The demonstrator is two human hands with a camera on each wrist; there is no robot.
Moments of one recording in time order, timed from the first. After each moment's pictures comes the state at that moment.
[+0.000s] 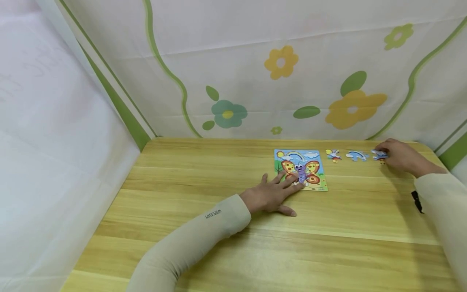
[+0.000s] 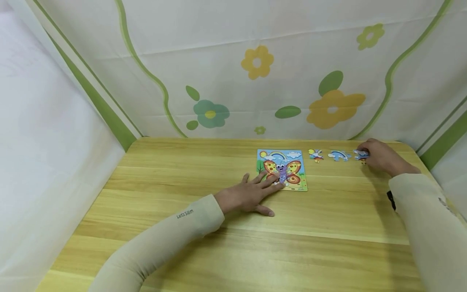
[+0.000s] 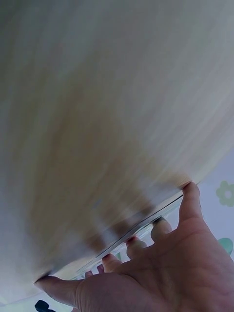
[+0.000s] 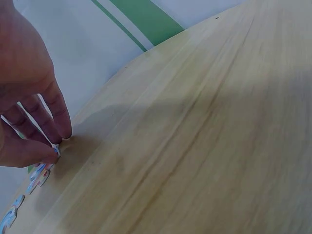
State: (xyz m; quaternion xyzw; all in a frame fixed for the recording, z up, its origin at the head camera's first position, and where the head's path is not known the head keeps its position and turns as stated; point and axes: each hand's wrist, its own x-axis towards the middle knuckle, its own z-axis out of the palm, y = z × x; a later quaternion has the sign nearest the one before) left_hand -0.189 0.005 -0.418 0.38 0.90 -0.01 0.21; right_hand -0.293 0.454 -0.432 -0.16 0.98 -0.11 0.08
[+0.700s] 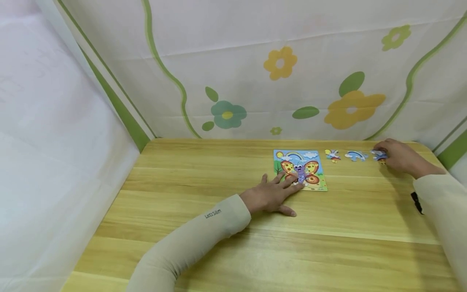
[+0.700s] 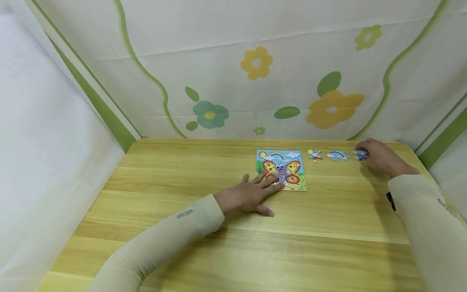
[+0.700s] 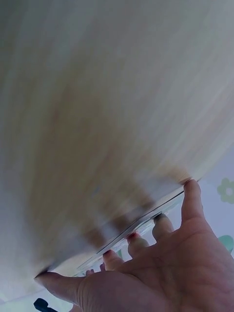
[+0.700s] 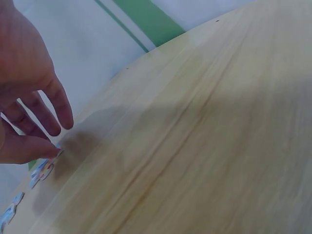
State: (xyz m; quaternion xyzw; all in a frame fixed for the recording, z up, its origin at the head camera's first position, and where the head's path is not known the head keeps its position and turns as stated) left_hand -0.188 0.006 -0.415 0.38 0.90 -0.02 0.21; right_hand -0.288 0.449 -0.428 -0.17 0.98 -0.09 0.07
